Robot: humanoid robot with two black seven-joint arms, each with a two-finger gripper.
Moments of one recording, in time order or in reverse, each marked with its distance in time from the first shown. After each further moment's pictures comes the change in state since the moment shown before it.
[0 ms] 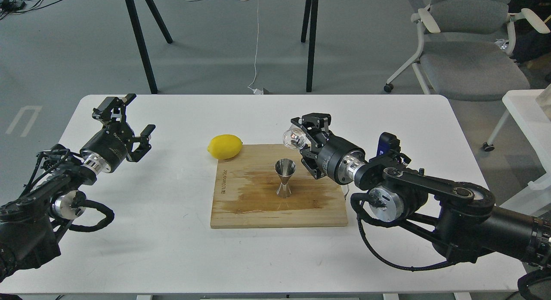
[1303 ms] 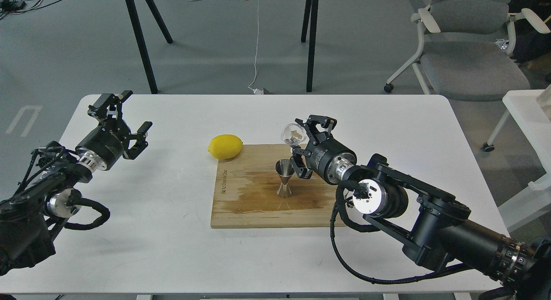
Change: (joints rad) left arm -0.001 0.025 0.000 -0.031 -0.003 0.000 0.000; right arm -0.135 0.162 0.193 -0.128 0.222 0.004 0.054
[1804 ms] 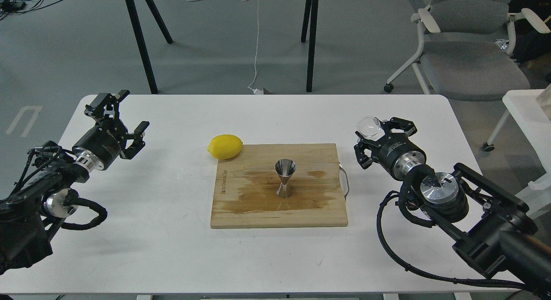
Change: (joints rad) left arm 0.000 0.009 0.000 0.000 0.000 0.000 0.000; right arm -0.160 -0.157 0.271 -0.008 0.323 0.085 0.060
